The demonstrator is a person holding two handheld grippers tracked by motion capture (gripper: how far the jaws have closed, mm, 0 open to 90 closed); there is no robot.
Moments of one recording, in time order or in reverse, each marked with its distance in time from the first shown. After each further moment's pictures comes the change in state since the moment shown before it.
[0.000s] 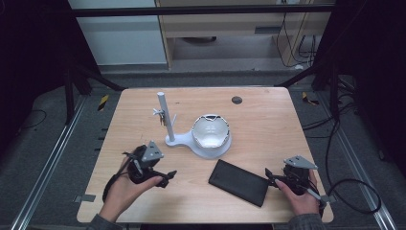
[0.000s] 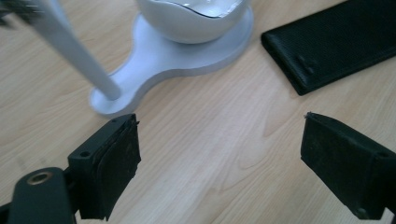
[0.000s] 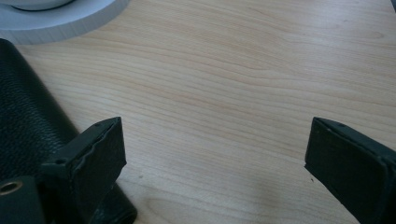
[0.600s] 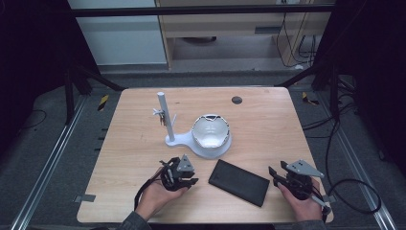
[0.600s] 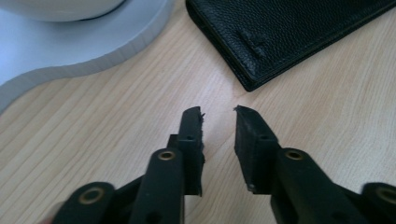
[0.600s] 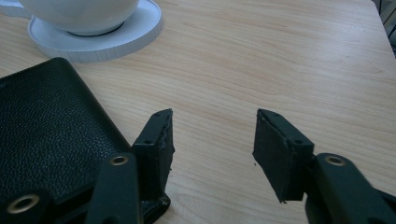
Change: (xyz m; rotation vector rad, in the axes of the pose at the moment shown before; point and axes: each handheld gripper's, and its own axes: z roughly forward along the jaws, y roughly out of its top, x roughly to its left) left arm -0.039 0.000 0.081 0.096 -0.179 0.072; right arm 0.009 -0.001 -0.024 -0.101 0.054 -0.040
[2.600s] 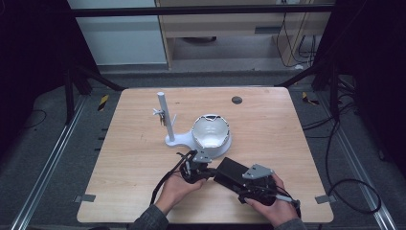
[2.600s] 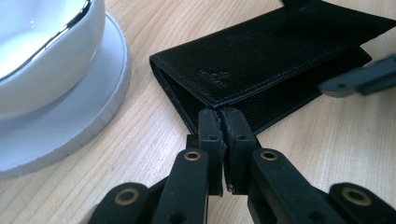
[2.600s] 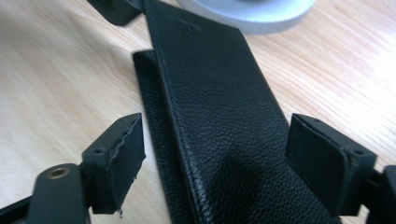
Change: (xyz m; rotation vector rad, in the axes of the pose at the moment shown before) left arm -0.004 0.044 0.029 -0.130 -0.126 -0.023; right arm 0.094 0.027 0.020 0.229 0.200 -0.295
